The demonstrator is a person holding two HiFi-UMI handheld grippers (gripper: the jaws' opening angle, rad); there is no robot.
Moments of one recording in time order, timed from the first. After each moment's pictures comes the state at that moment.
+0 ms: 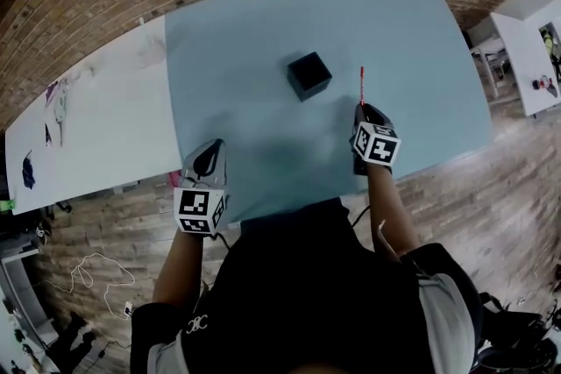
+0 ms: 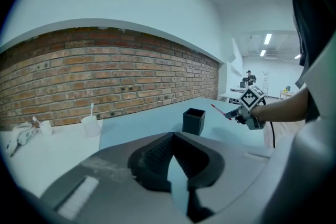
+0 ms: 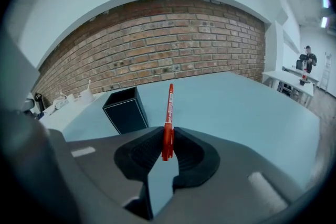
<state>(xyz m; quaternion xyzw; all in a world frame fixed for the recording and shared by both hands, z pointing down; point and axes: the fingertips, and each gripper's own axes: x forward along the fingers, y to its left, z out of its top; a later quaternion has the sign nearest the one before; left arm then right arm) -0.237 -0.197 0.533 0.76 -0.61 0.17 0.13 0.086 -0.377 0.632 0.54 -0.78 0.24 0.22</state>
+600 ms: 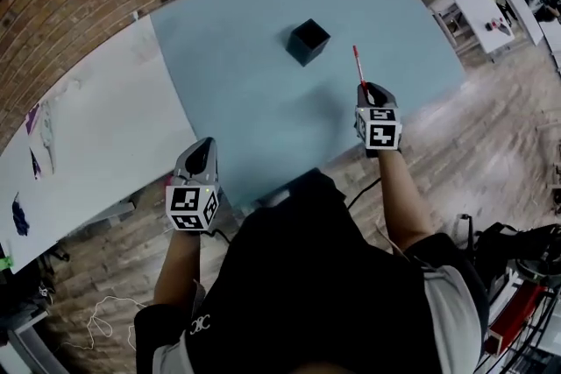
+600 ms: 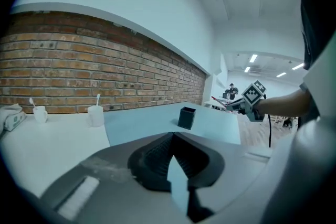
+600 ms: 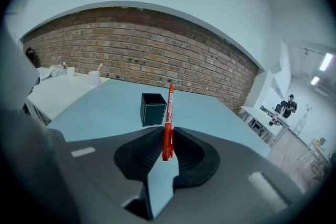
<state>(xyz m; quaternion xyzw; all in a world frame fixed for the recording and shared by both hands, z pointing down) -0.334 -0.112 0.547 0.82 -0.54 0.11 0.14 0.041 -0.248 0.548 0.60 -0.74 0.08 0.29</state>
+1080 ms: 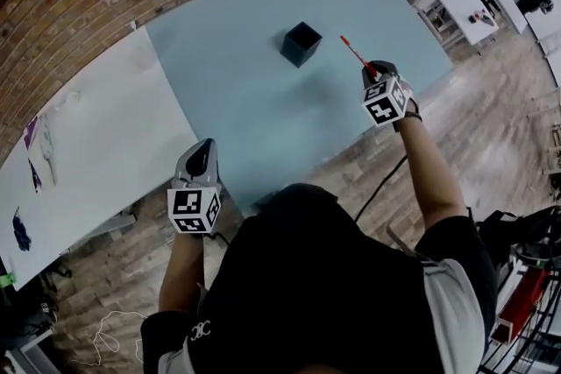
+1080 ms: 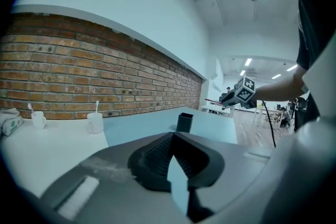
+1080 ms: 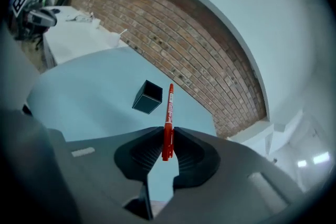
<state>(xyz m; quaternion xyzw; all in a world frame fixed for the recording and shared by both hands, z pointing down) -0.339 -0.107 0.523 0.84 -0.52 0.10 0.12 0.051 -0.272 0.502 0.51 -0.70 -0.08 0.49</state>
